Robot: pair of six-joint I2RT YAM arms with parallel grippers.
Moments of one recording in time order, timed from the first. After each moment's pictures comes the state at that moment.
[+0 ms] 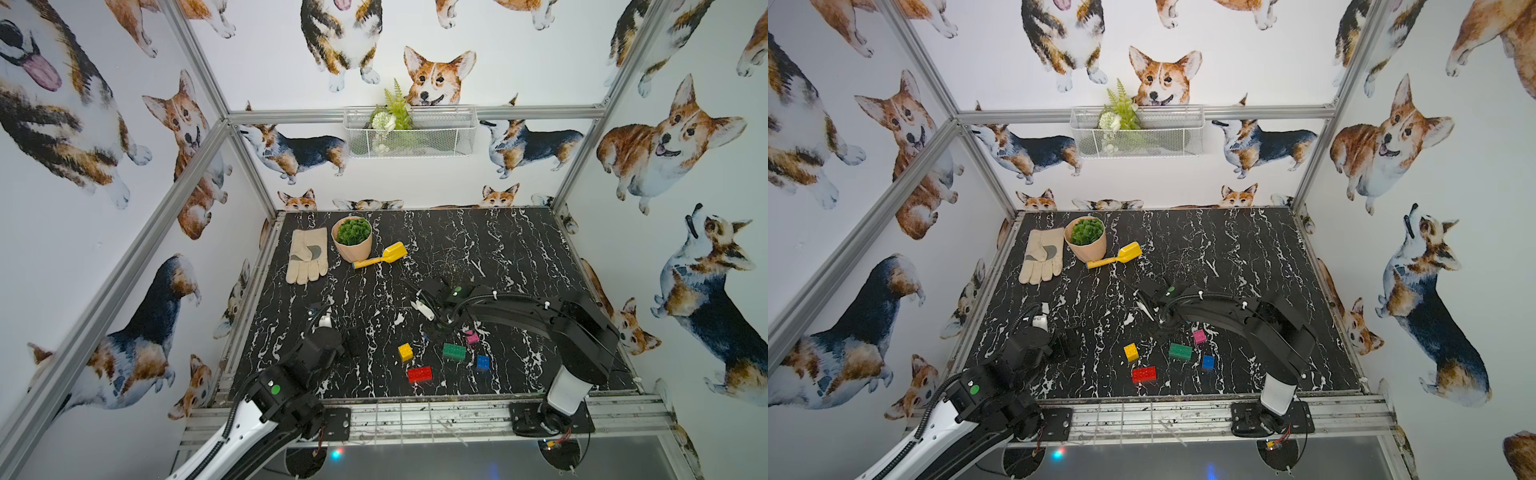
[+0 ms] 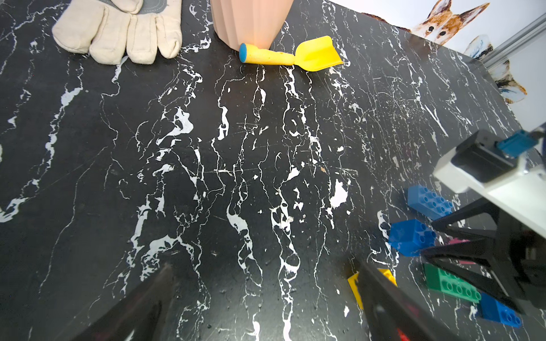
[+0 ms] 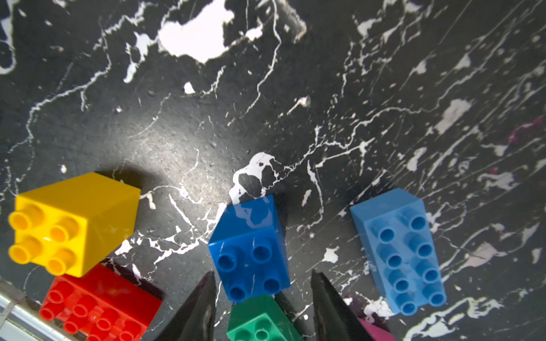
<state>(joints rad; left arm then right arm) -0.76 0.40 0.46 -0.77 -0.38 -0.71 0.97 1.74 1.17 -0.78 0.02 0.16</state>
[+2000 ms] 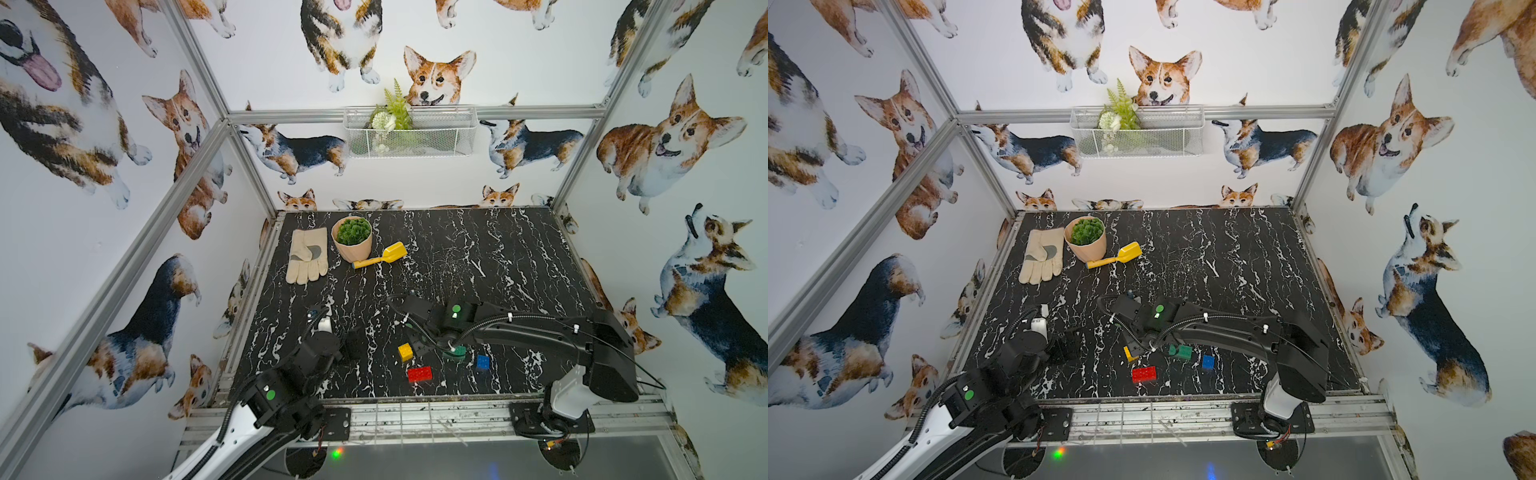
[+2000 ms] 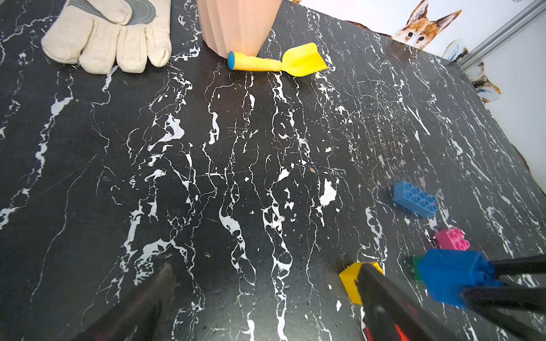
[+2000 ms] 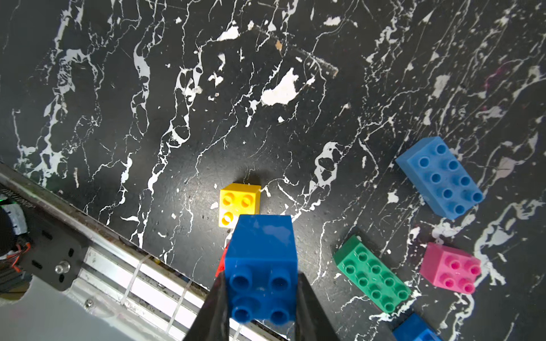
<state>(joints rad) -0.81 0.35 0.46 -0.78 -0.40 -0.71 1.24 1.64 1.30 -0.87 0.16 0.69</state>
